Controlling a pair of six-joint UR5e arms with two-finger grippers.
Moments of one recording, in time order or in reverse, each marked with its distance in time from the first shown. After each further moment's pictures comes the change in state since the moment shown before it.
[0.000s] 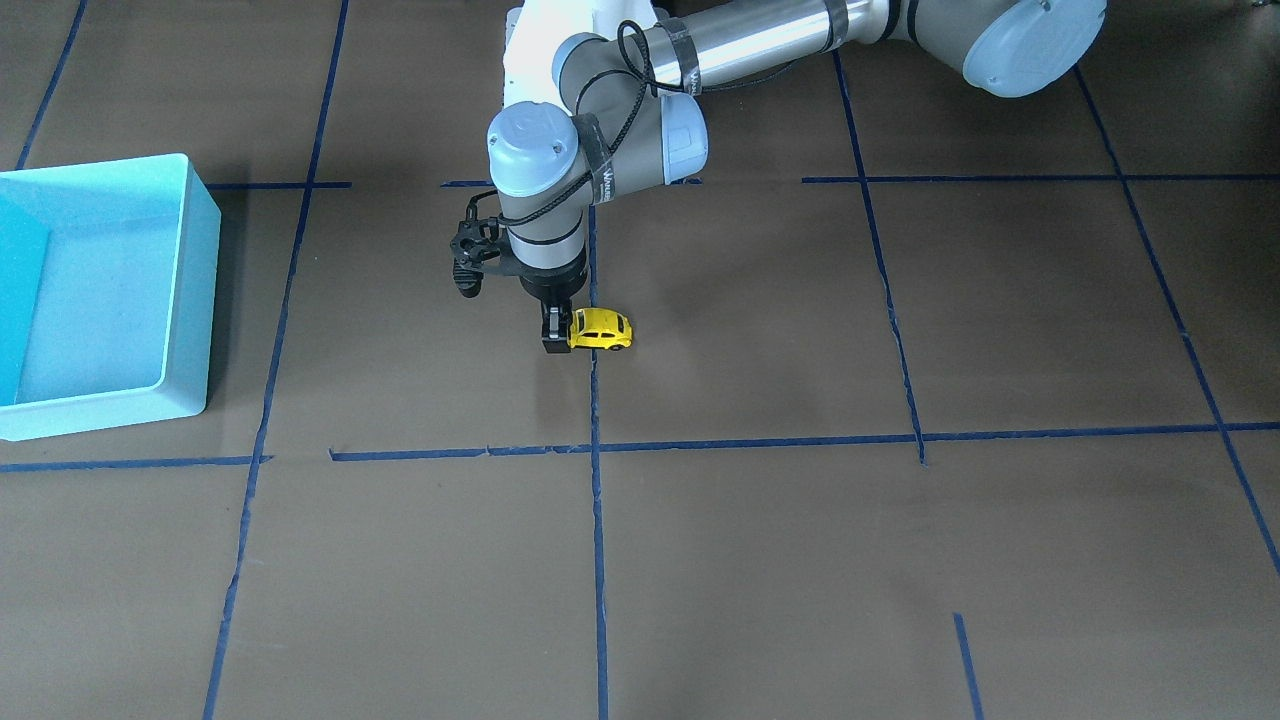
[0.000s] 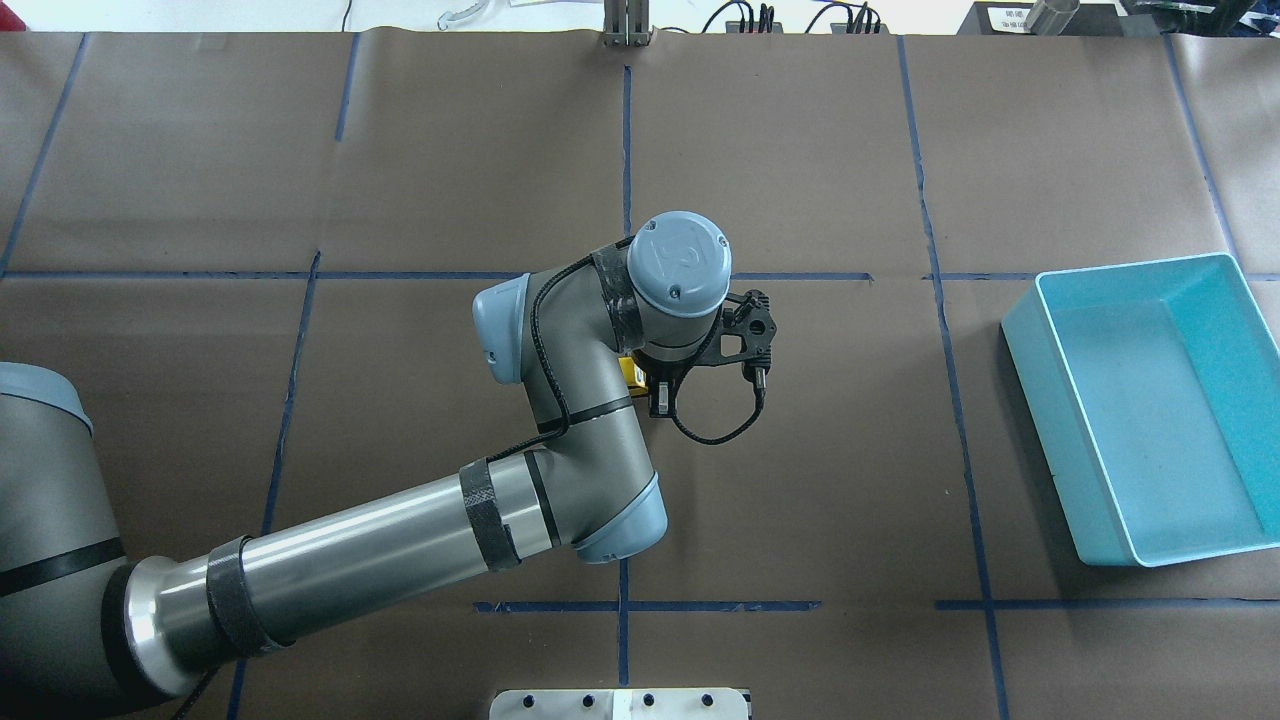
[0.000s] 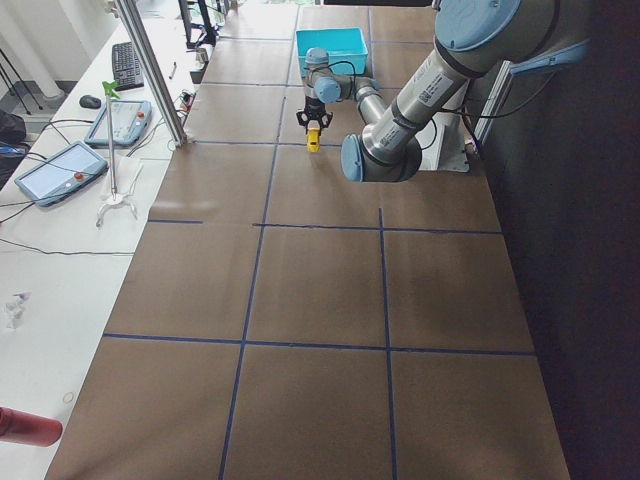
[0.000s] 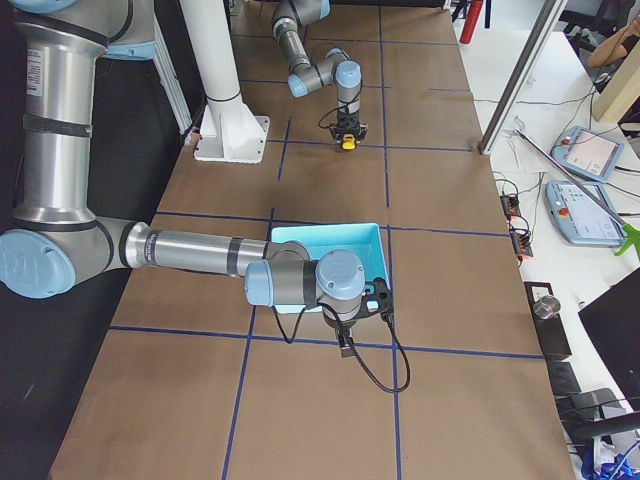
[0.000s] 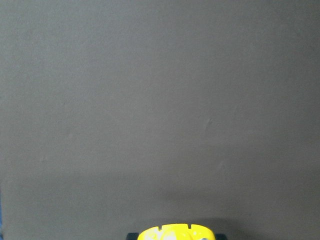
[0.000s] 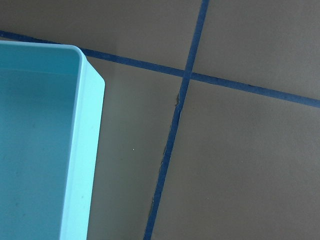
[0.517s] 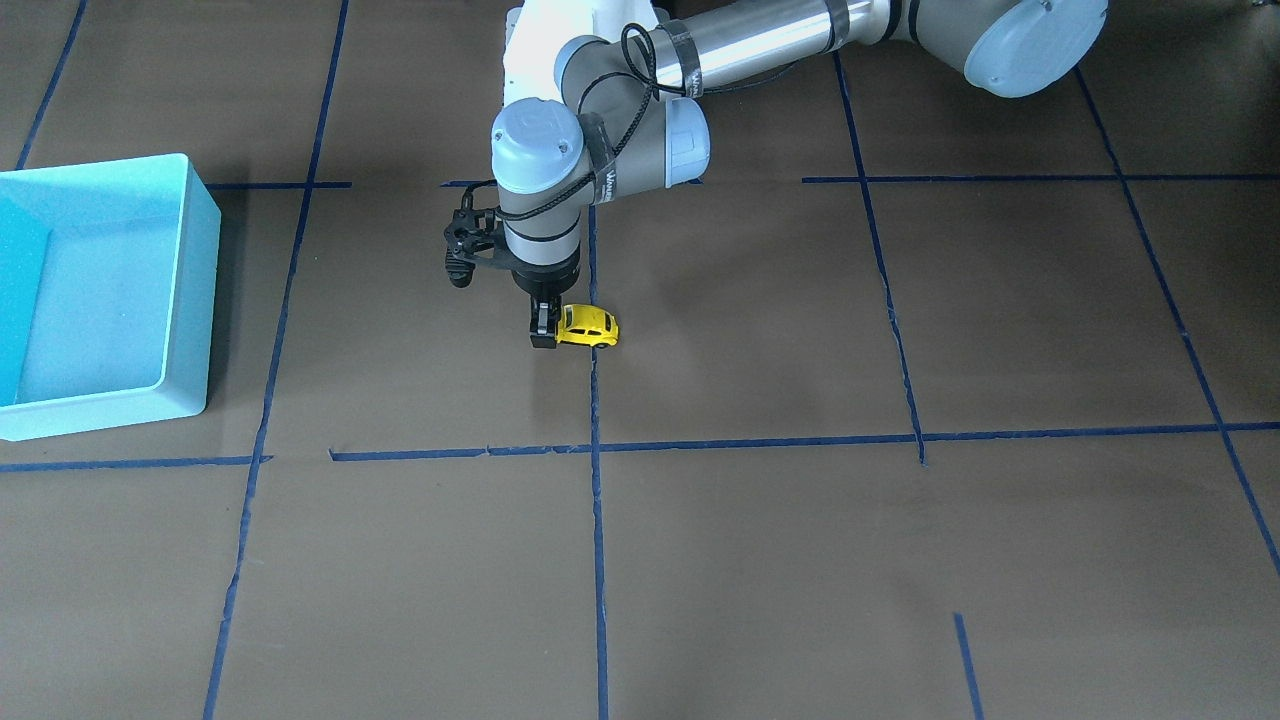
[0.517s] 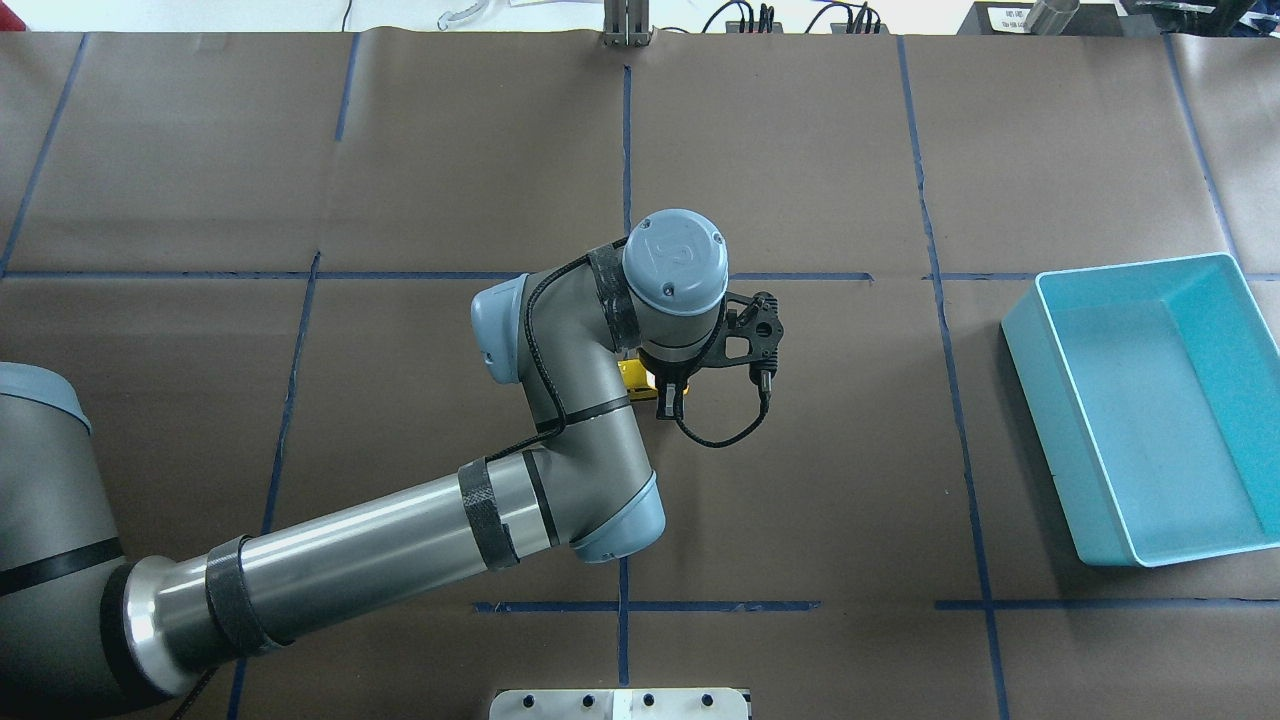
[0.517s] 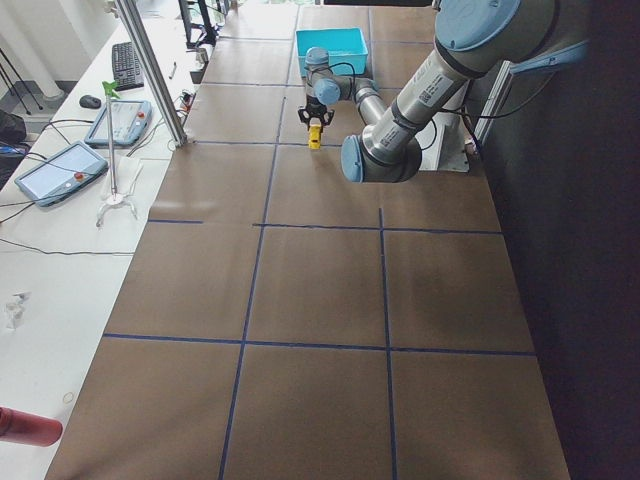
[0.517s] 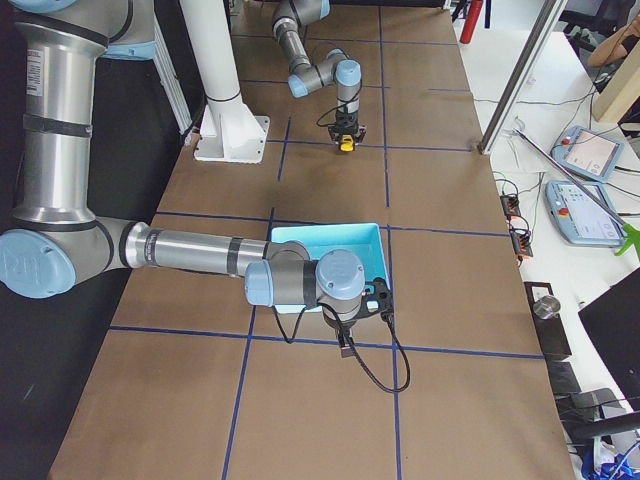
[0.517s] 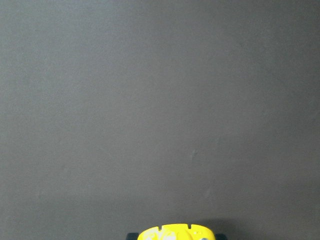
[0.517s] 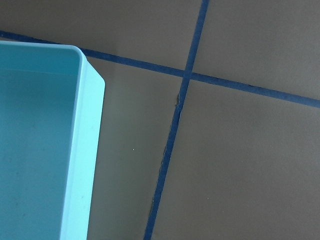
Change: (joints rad) left arm -0.001 0.005 0.003 -0.047 -0.037 0.026; right arm 0.000 0.000 0.001 0.000 0.000 0.000
